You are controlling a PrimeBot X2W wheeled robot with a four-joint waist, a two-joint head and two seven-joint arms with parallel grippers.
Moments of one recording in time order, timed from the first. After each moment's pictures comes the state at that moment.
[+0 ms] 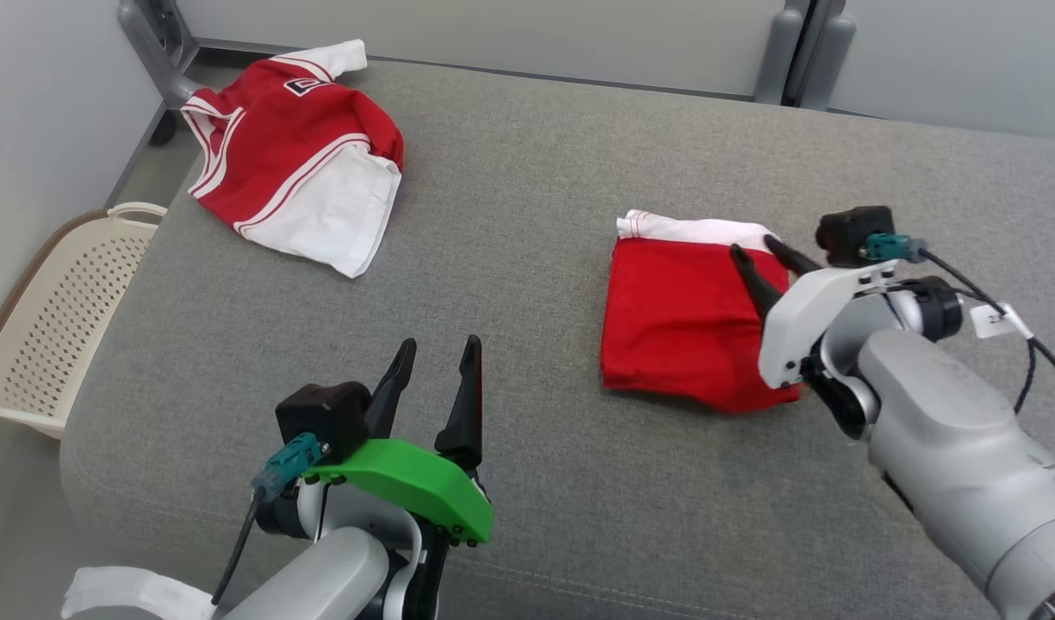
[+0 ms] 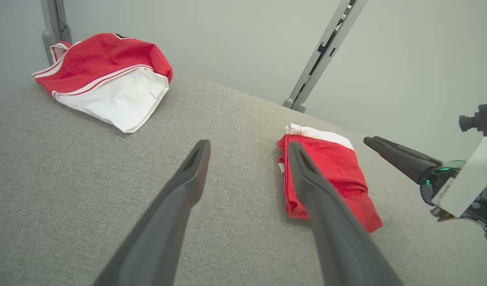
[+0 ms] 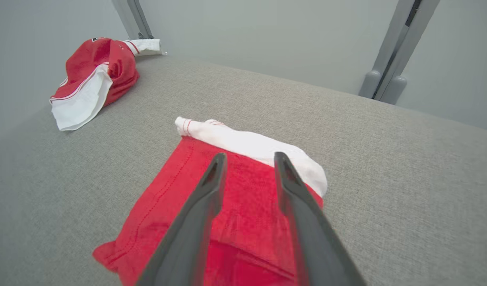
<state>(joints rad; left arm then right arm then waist) -0.40 0.34 -0.88 0.05 -1.00 0.45 -0.24 -0.80 -0.25 0.71 0.92 0.71 0.13 -0.14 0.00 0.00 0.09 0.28</state>
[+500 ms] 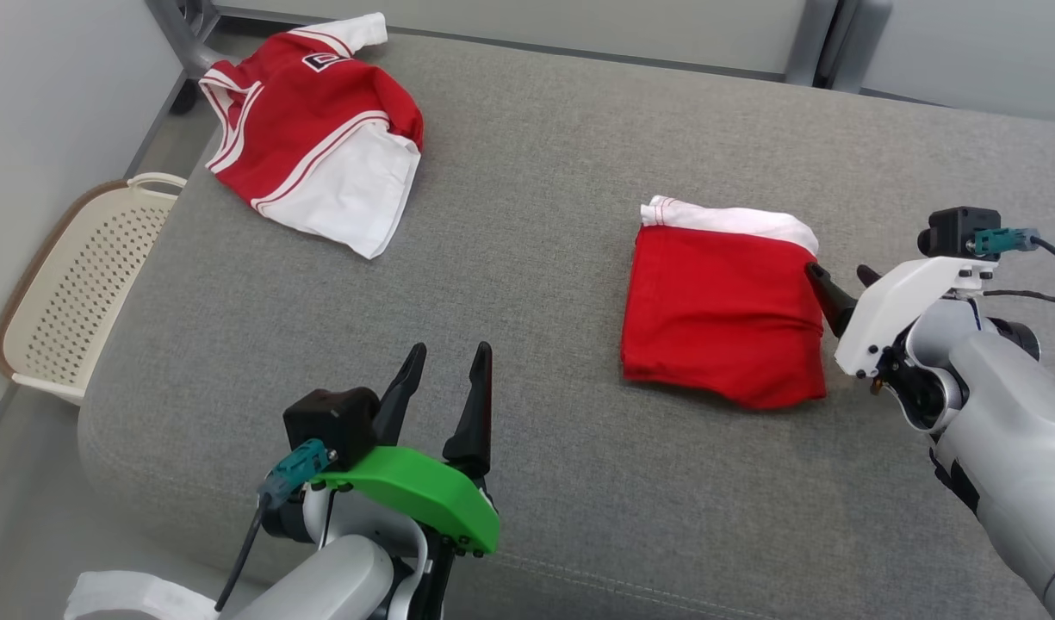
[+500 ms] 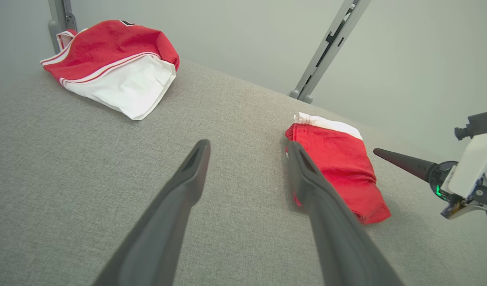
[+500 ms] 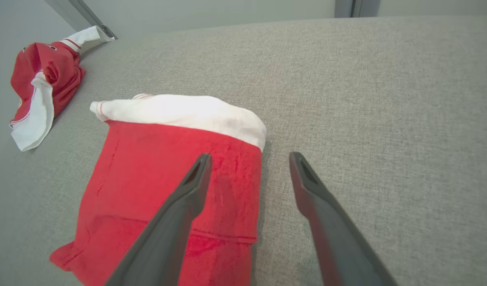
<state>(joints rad) -0.39 0.35 -0.90 0.01 -0.99 0.46 -0.23 -0.77 -0.36 0.60 0.92 0.93 0.13 0.03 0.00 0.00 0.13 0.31</state>
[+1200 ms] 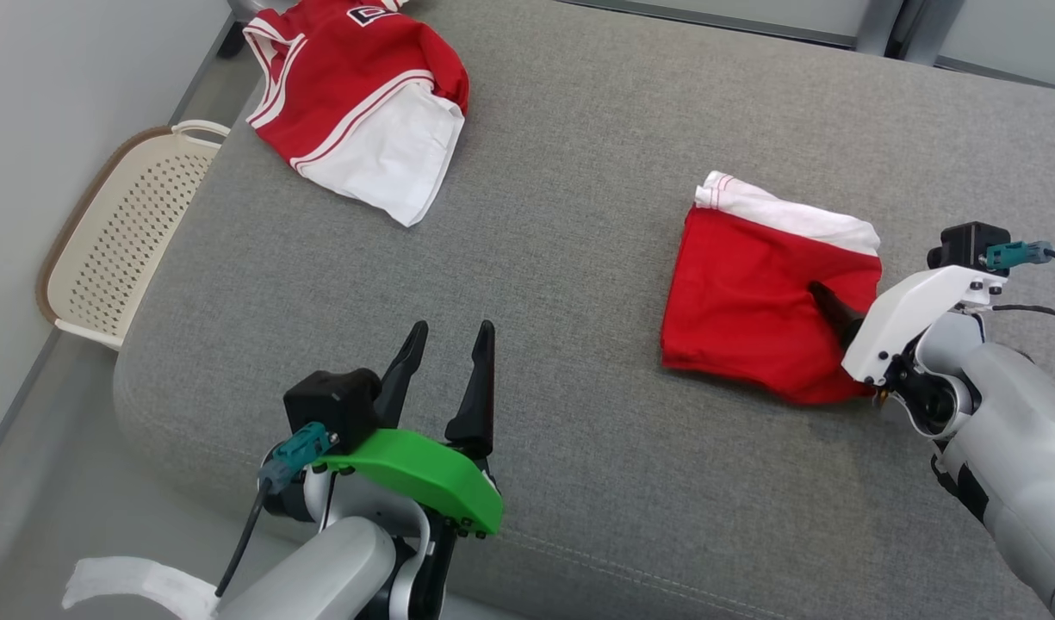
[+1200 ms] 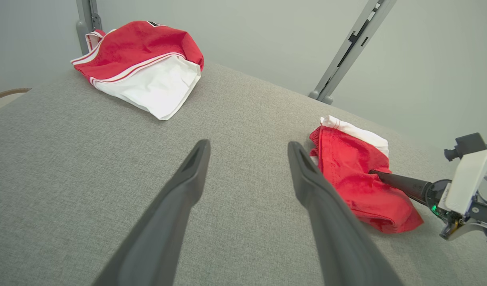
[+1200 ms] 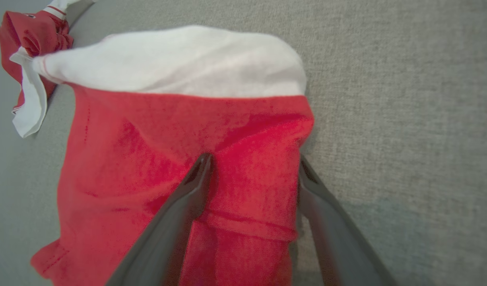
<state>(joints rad) -0.43 0.34 -0.90 0.02 -0.98 0.45 -0.23 -0.75 -0.37 0.60 0.93 1.09 0.13 0.12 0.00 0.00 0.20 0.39</state>
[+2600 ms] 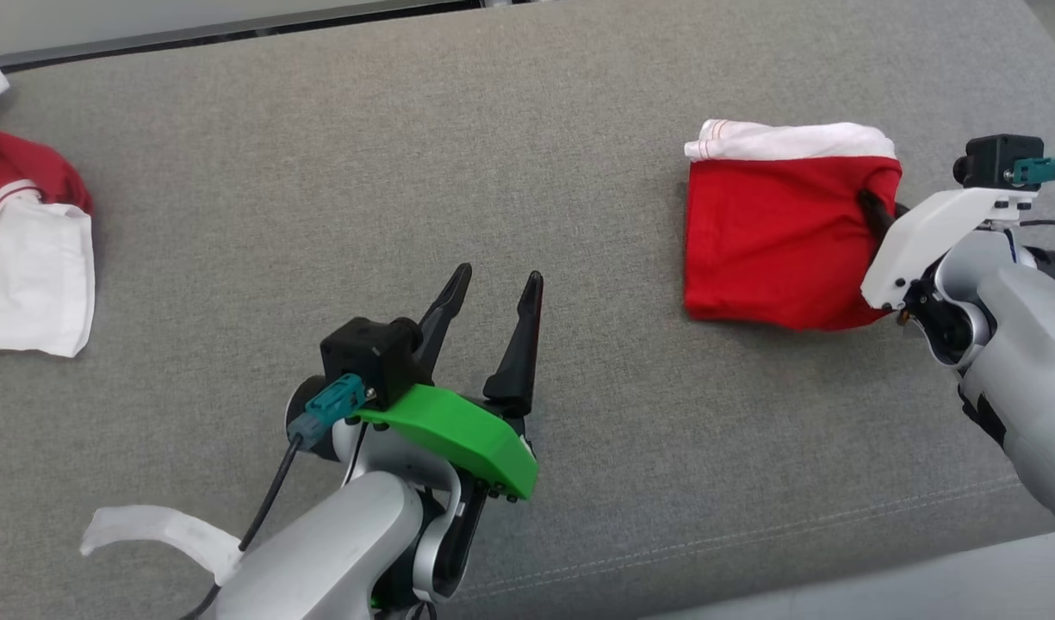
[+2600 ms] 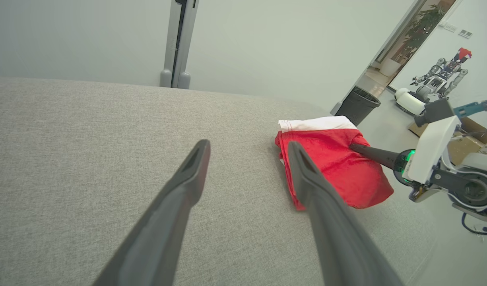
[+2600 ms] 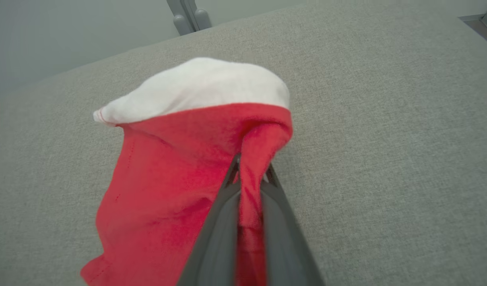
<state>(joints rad) -0.54 0.31 -0.94 0.00 -0.93 0.43 -0.19 -0.91 -0.41 0.74 1.00 1.05 0.13 -0.02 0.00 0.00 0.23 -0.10</state>
